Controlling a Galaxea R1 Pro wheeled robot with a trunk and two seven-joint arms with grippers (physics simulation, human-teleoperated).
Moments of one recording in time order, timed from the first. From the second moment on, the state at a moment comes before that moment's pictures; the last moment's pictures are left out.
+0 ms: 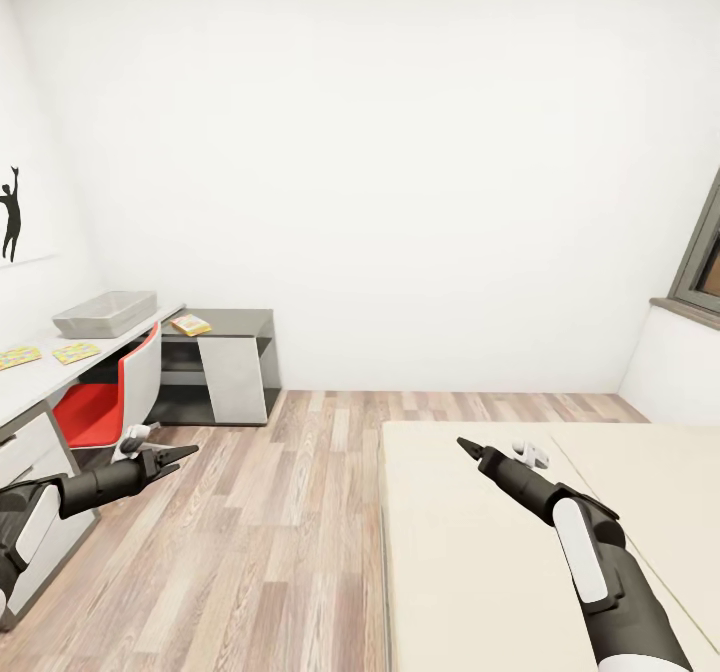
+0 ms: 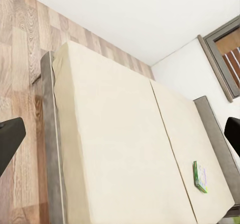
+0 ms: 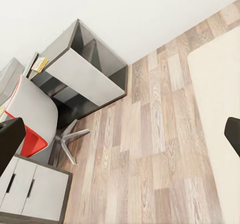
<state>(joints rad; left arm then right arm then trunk) -0.64 0.41 0.29 -0.72 0.28 0.76 -1.00 -0.42 -0.01 -0.27 -1.23 -0.49 0.65 0.27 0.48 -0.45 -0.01</state>
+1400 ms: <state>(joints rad) -0.64 0.41 0.29 -0.72 0.28 0.76 -1.00 -0.42 -0.01 -0.27 -1.24 -0.49 0.65 0.28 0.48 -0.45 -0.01</state>
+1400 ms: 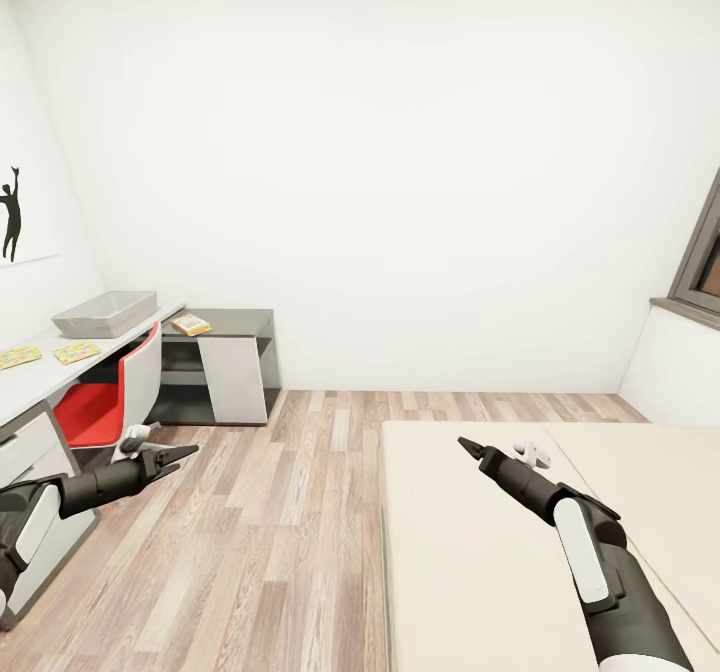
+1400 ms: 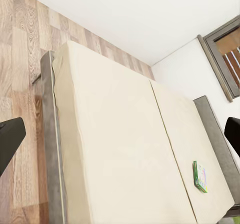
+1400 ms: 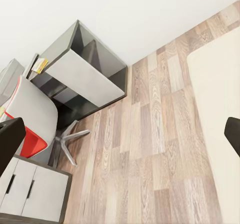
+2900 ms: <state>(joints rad) -0.64 0.41 0.29 -0.72 0.28 0.76 -1.00 -0.42 -0.01 -0.27 -1.23 -0.49 0.65 0.28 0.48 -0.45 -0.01</state>
